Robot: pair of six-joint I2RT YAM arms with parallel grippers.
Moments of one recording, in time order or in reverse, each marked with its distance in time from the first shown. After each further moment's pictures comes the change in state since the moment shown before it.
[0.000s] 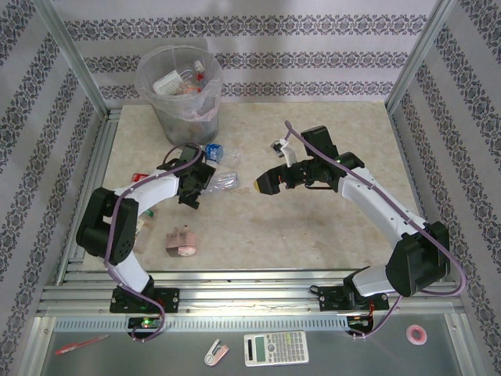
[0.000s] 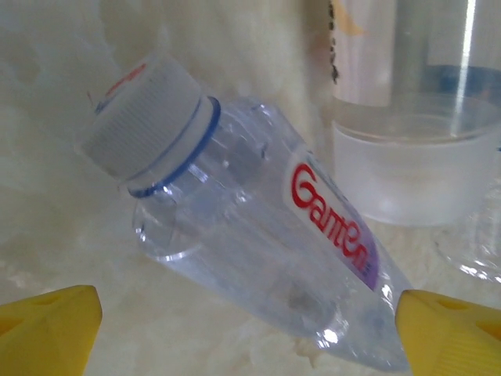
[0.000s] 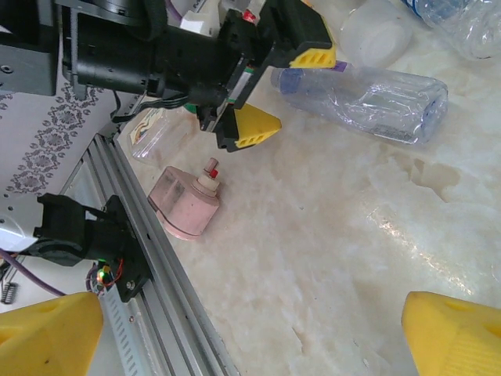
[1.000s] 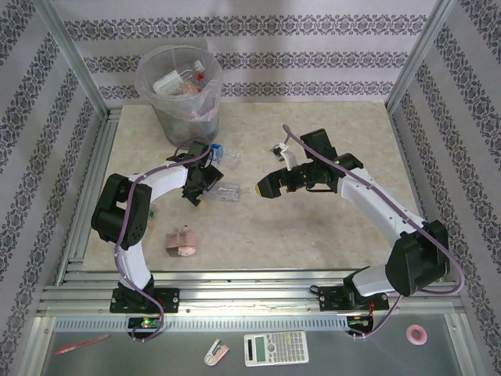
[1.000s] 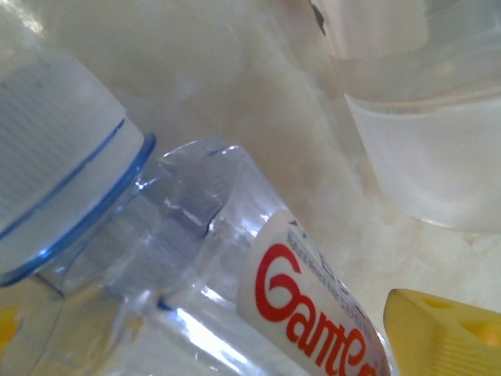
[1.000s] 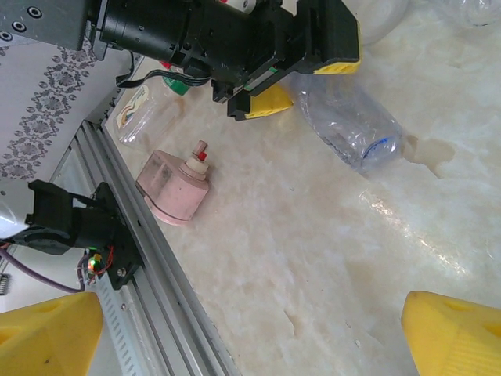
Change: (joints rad) left arm 0.001 0.149 0.131 -0.101 0.061 0.303; right arm -0.001 0.011 -0.012 -0.033 0.011 -0.025
